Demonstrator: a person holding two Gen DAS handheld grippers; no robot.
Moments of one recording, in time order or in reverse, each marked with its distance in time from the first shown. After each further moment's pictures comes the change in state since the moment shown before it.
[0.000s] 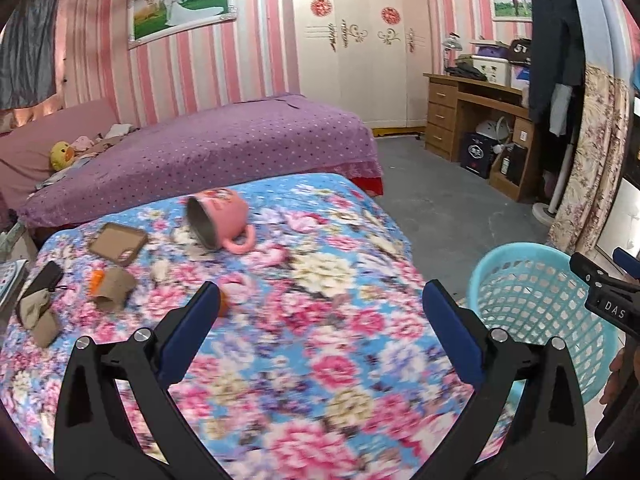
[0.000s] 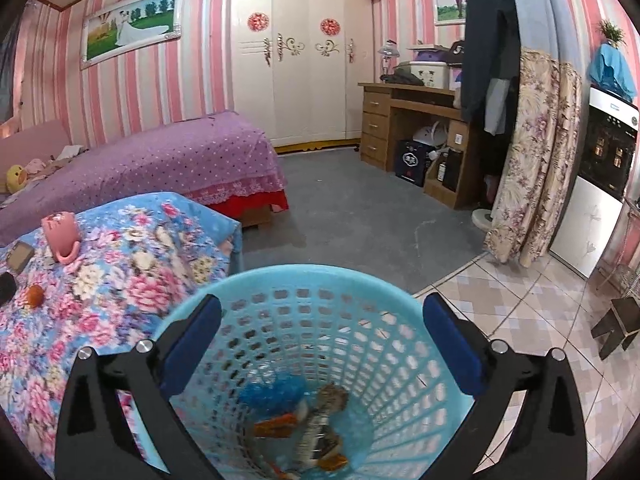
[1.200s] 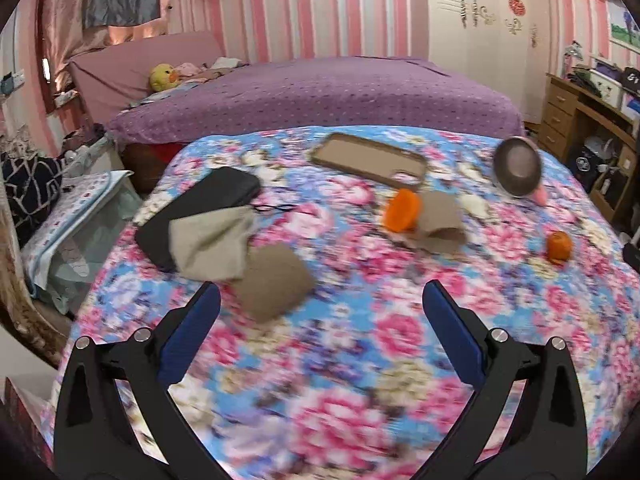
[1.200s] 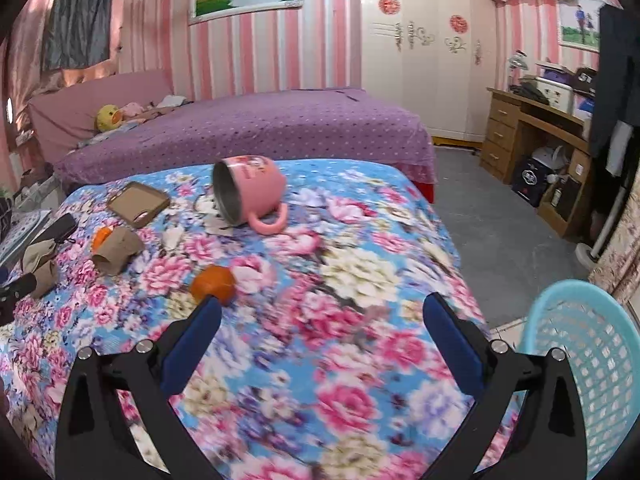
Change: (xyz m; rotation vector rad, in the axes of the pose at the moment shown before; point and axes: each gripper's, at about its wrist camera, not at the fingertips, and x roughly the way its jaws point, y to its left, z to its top) left arm 0.004 0.316 -0.073 -0.212 0.161 0.302; right arm -0.002 0.270 -0.024 -0.218 0.069 0.322
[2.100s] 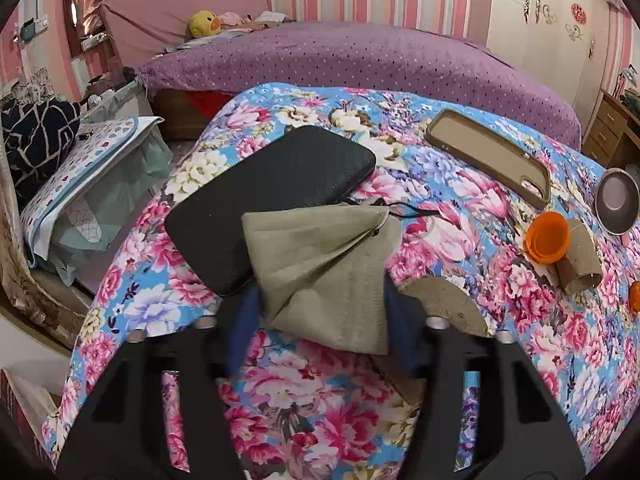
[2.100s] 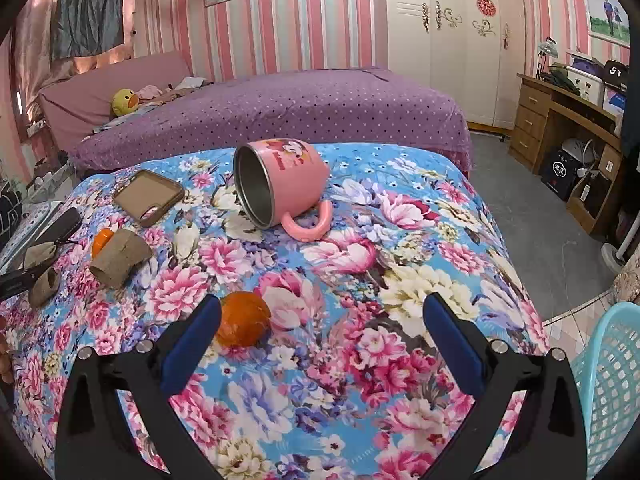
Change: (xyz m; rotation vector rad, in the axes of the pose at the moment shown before) left arm 0.082 0.081 0.018 -0.129 0.148 0.075; right arm 0.053 0.023 0.017 -0.007 0.077 0.086
